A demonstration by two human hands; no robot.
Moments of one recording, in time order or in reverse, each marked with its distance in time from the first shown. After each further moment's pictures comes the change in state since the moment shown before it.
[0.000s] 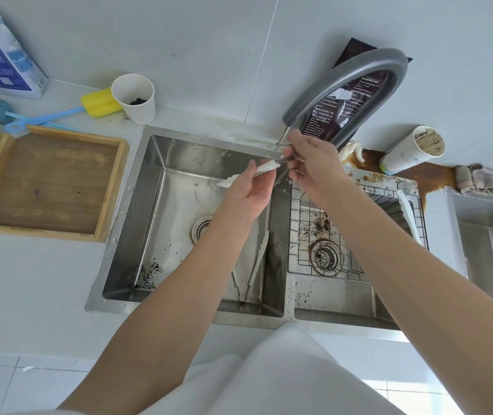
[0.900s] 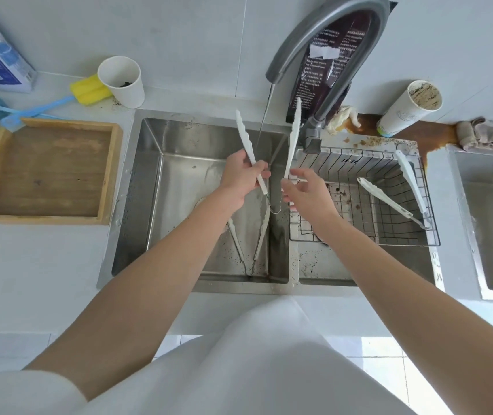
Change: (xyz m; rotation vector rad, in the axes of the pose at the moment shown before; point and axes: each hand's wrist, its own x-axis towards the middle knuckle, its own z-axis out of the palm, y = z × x) left_hand 0.010 -0.004 -0.046 1.359 -0.069 0.407; right_hand -0.050 0.105 -0.048 -0.582 0.103 0.001
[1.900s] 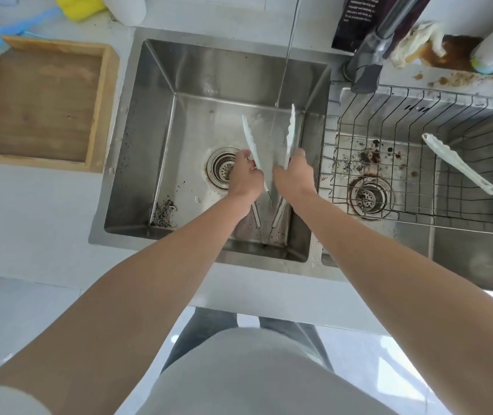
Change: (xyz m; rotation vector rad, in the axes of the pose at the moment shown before) left_hand 0.027 -0.142 -0.008 0.200 0.247 -0.145; right_hand 0.057 0.074 0.095 -0.140 -0.103 0.111
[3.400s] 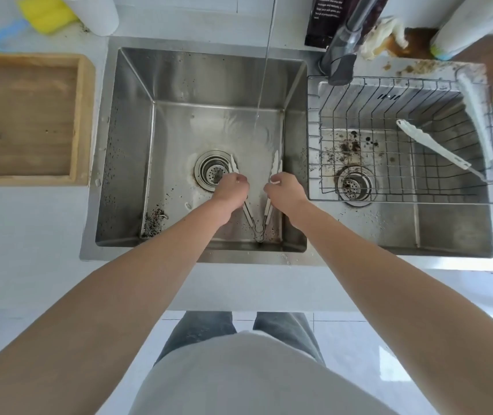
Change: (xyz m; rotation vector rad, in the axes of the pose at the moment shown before) left_hand -0.006 -0.016 -0.021 0.290 -0.212 -0.118; right_hand -0.017 0.034 0.013 0.067 -0.106 0.159
